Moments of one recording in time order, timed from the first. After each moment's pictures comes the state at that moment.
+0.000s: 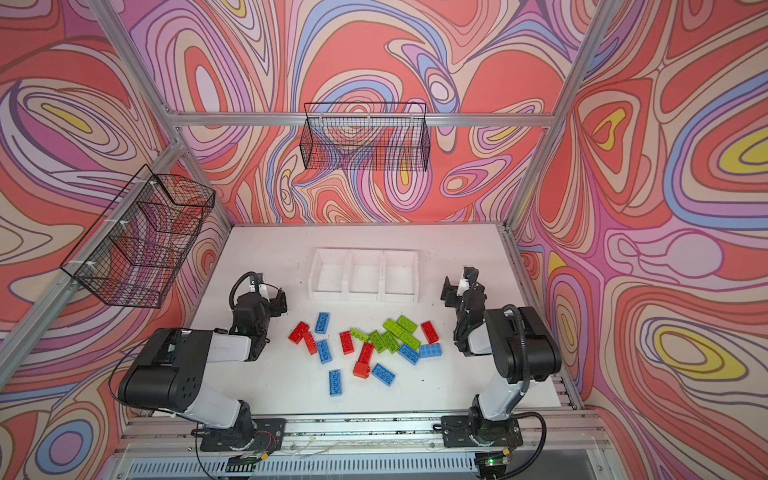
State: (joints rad) left arm -0.06 1.54 0.36 0.79 -0.26 -0.03; right arm 0.04 1.71 0.38 1.11 0.11 0.06
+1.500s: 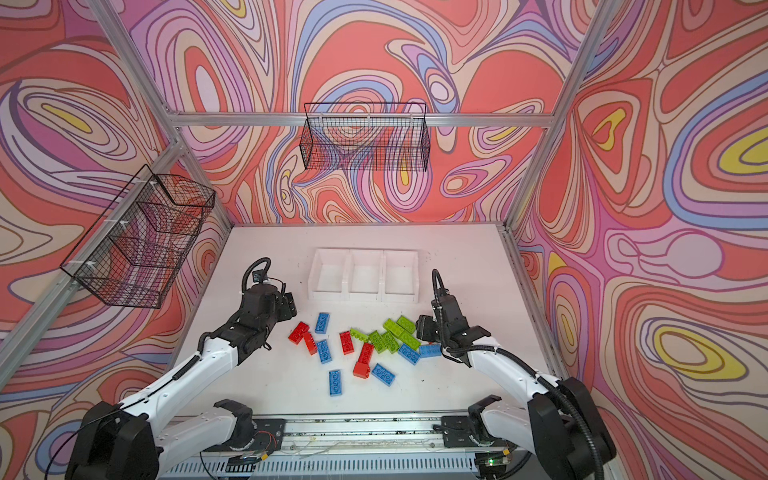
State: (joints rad) left arm -0.33 1.11 0.59 -0.17 -0.35 -0.44; right arm 0.39 1.19 0.51 -0.24 0.00 0.52
